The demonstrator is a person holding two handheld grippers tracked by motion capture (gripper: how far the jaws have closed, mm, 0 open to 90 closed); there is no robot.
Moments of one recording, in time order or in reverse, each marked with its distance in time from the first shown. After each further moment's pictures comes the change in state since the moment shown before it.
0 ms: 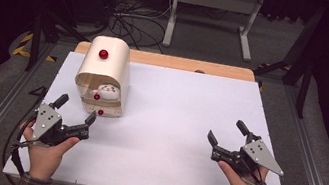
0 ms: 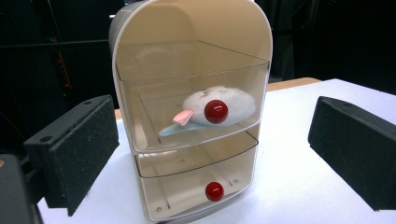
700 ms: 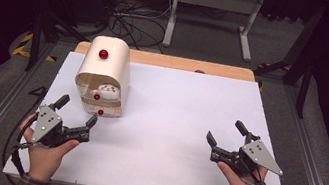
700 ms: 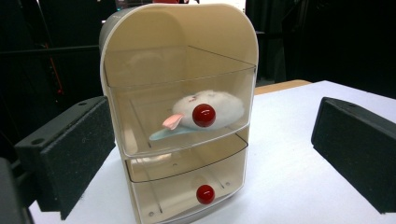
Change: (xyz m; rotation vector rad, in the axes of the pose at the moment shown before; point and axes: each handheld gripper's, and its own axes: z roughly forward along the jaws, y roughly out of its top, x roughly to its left) left arm -0.003 0.000 -0.002 -0.017 -0.028 0.010; right arm 0.001 -0.001 0.000 0.005 0.014 0.002
